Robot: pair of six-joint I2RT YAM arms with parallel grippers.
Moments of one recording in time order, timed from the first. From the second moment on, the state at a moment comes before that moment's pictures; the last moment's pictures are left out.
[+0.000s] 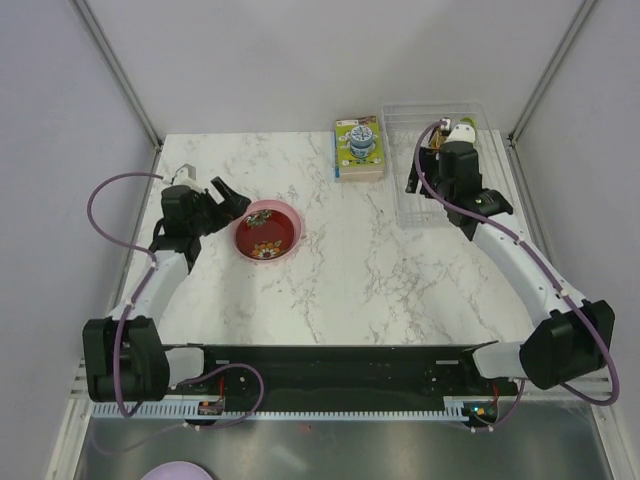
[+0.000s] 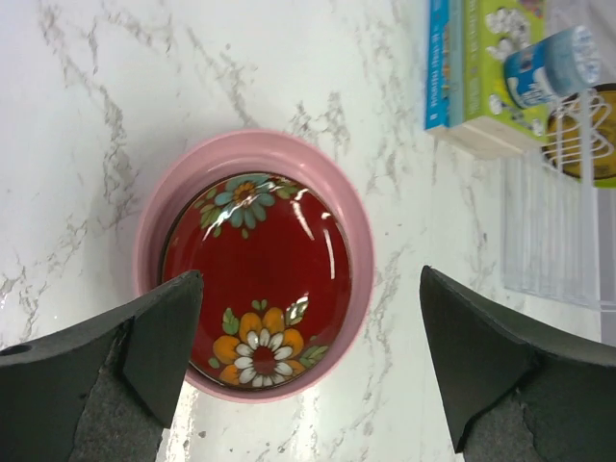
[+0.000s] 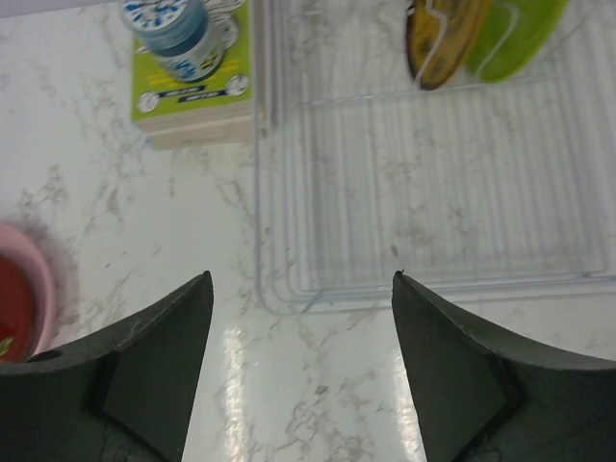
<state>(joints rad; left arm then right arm) 0.02 1.27 0.75 0.03 0.24 -0.57 0.31 1.32 1.19 -0.36 0.20 0.32</state>
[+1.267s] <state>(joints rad) -0.29 1.28 0.90 -0.03 0.16 -0.37 0.00 2.37 2.14 -0.37 0.28 0.03</state>
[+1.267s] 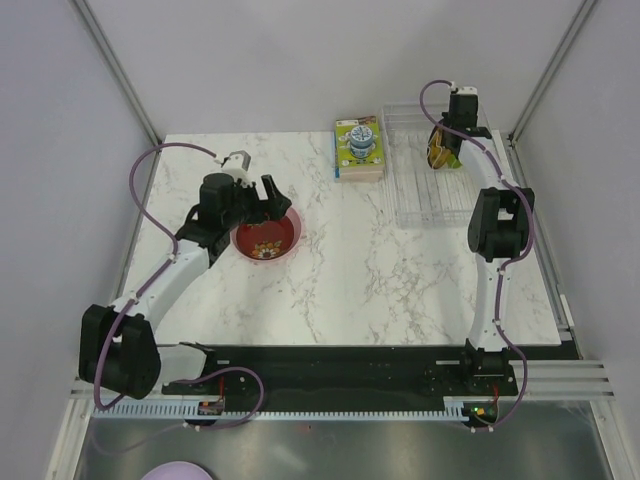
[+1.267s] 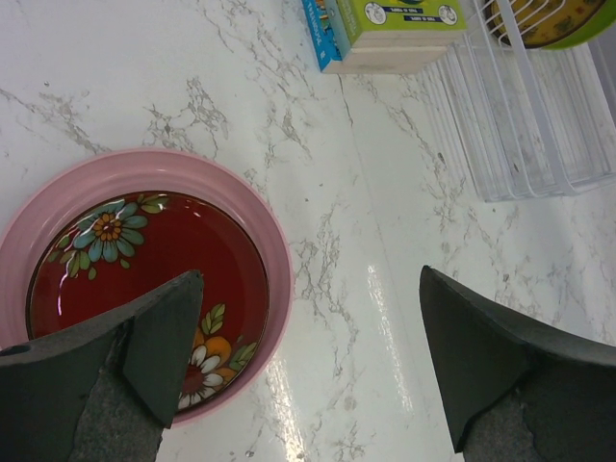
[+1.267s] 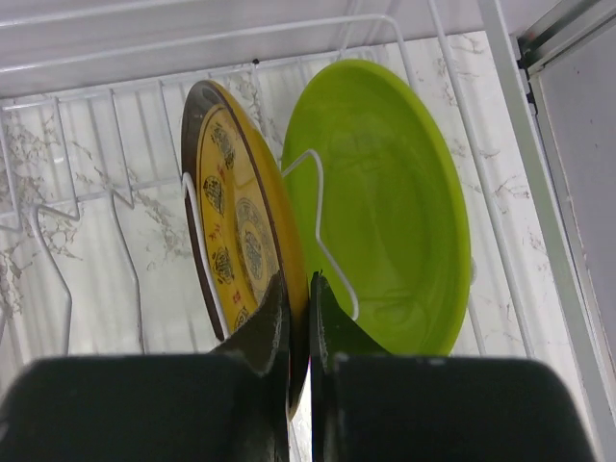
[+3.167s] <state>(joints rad) -0.35 1.27 0.74 0.25 0.28 -0.57 0.53 1.41 0.99 0.06 -0.15 0.65</state>
